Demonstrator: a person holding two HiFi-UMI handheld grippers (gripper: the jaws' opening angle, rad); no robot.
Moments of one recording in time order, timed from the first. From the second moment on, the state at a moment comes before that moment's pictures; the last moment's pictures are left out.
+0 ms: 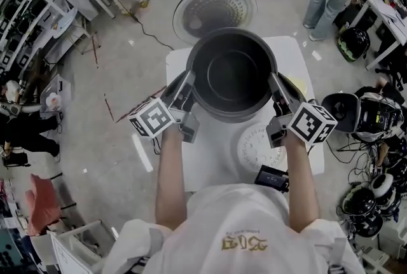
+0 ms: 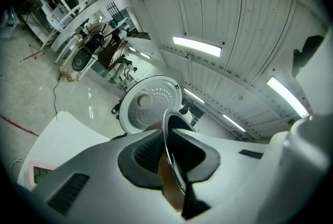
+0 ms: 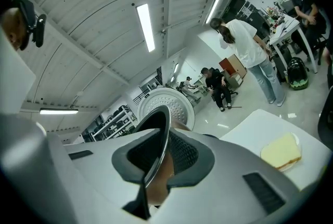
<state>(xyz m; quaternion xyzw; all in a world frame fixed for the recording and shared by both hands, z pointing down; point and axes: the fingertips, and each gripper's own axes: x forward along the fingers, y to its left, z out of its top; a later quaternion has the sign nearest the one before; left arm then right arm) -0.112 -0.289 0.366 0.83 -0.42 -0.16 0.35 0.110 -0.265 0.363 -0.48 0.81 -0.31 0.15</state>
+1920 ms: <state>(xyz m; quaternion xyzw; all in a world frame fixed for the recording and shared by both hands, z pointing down) -0.100 -0.339 0.490 0.79 -0.50 0.06 0.35 0.114 -0.333 0.487 -0.50 0.80 -0.34 -0.01</state>
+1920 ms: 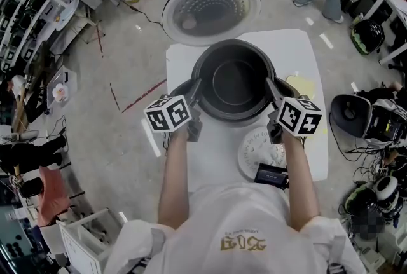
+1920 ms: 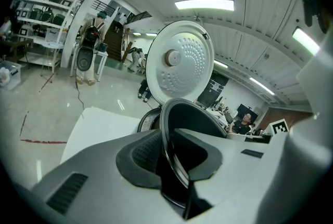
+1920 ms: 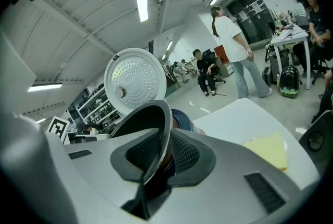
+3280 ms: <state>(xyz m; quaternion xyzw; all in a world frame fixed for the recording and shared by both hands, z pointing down) -0.096 -0.317 0.462 0.78 -0.56 0.07 0.25 0.132 -0.311 0.478 -0.52 0.82 -0.25 -0.06</state>
